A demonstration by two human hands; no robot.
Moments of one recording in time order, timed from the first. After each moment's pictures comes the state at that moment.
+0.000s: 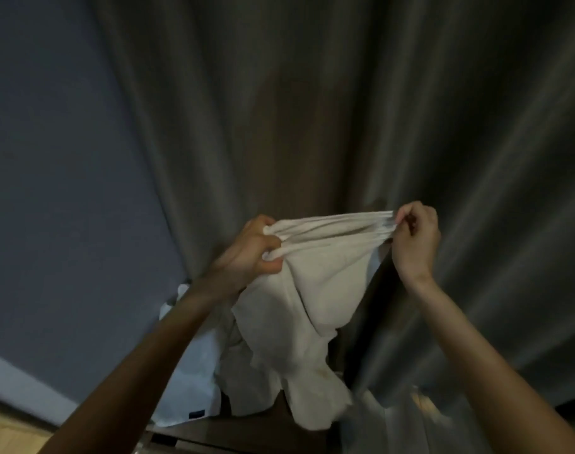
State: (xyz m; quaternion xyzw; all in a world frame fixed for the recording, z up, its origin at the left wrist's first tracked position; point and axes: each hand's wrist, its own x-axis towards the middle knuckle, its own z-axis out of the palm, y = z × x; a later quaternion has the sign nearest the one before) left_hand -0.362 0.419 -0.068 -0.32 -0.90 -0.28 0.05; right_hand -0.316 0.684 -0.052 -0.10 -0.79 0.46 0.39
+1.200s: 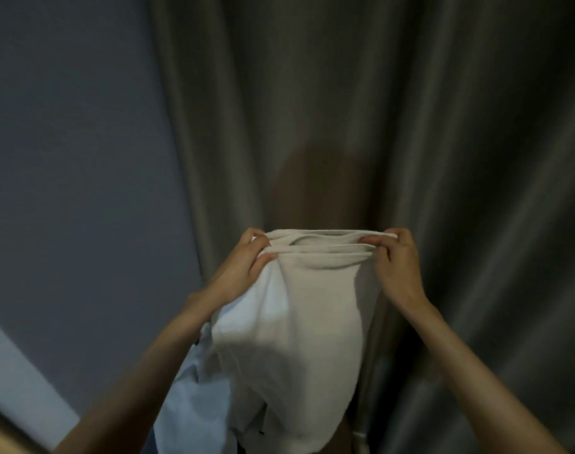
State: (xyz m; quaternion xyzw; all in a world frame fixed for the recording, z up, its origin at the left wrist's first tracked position) left_hand -0.382 0.365 -0.035 -0.32 -0.87 -0.31 0.21; right_hand -0.338 0.640 -0.019 0.03 -0.87 0.39 0.32
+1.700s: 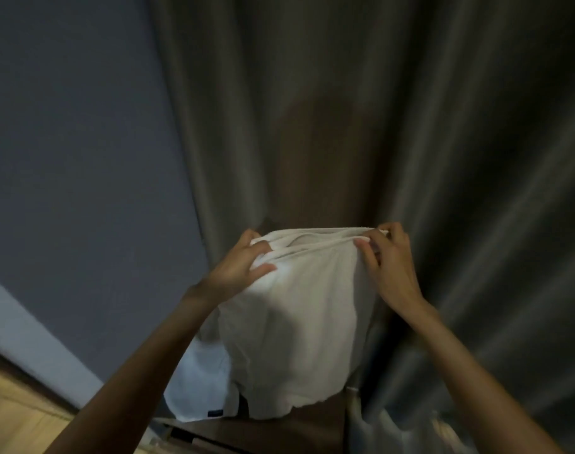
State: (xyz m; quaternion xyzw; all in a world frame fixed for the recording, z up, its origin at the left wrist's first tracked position) left_hand -0.365 0.352 -0.100 -0.26 -0.92 -0.29 0.08; right_hand -0.311 0.633 -0.068 0.05 -0.93 0.28 0.25
